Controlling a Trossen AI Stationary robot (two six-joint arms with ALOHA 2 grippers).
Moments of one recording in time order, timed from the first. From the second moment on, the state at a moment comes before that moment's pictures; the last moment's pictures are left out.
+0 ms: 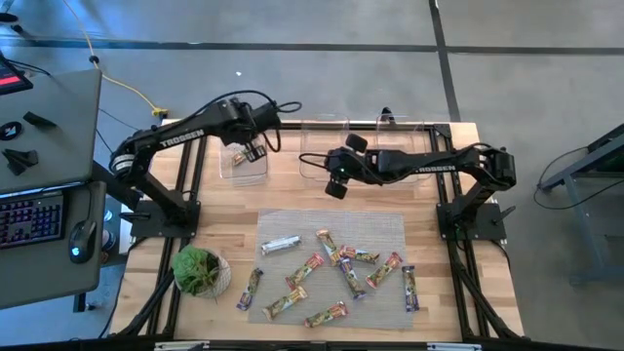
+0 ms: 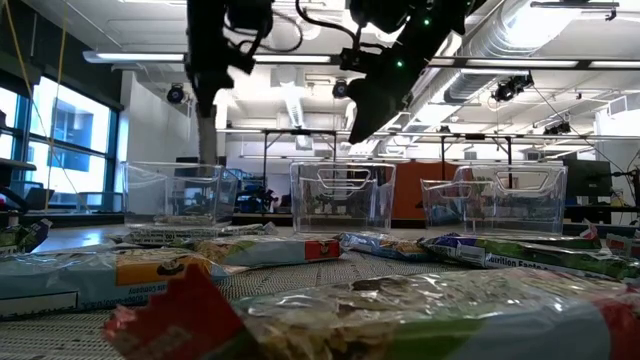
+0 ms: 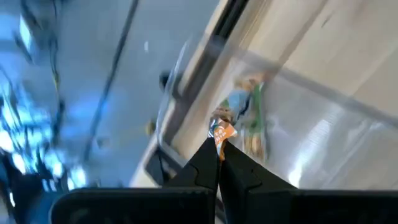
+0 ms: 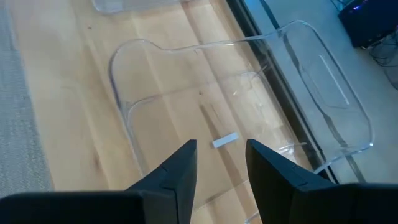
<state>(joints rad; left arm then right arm) 0.47 1.55 1.50 -1.31 -0.61 -0.03 -0.16 1.66 1.21 -0.41 0.43 0.00</state>
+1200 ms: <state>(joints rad) 0.63 1.55 1.11 -0.92 -0.46 0.13 -0.15 1.66 1.19 -0.43 0.17 0.06</state>
